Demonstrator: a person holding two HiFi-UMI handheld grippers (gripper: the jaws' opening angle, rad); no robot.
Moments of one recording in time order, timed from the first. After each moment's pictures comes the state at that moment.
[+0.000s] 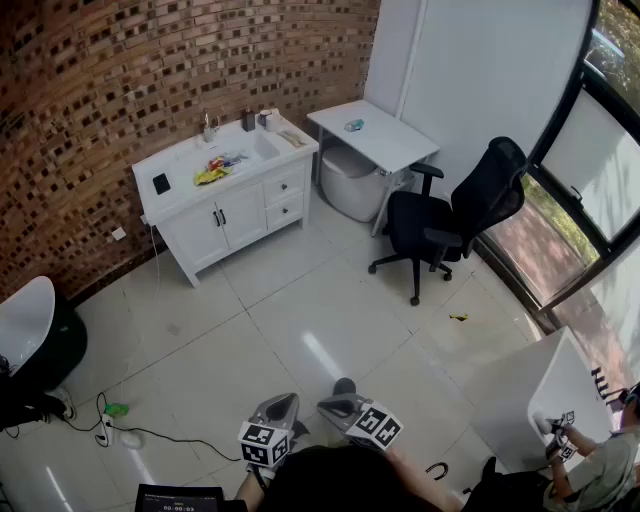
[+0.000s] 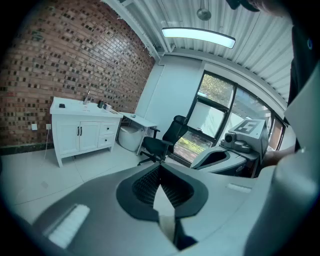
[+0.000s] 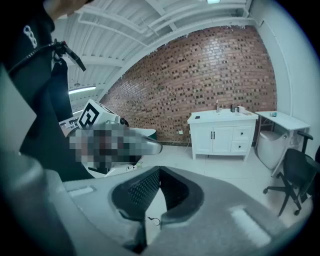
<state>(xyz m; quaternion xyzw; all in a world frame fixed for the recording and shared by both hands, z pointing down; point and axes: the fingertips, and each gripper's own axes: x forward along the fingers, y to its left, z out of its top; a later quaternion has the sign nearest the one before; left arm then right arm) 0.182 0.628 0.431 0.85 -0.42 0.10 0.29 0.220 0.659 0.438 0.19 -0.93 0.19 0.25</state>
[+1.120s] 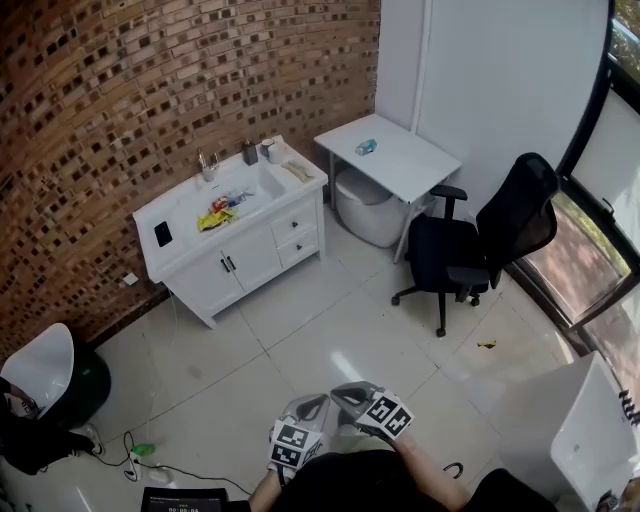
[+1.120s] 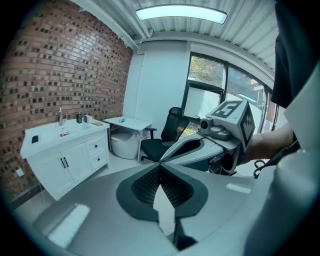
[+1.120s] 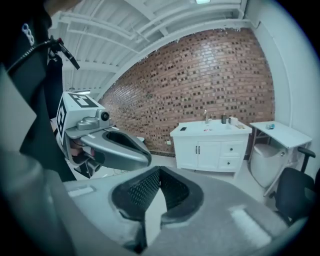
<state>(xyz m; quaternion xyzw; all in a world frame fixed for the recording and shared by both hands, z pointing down) 0.243 0.392 0.394 0.89 -0.37 0.19 0.19 0.238 0.383 0.410 0.22 -0.94 0.16 0.21</state>
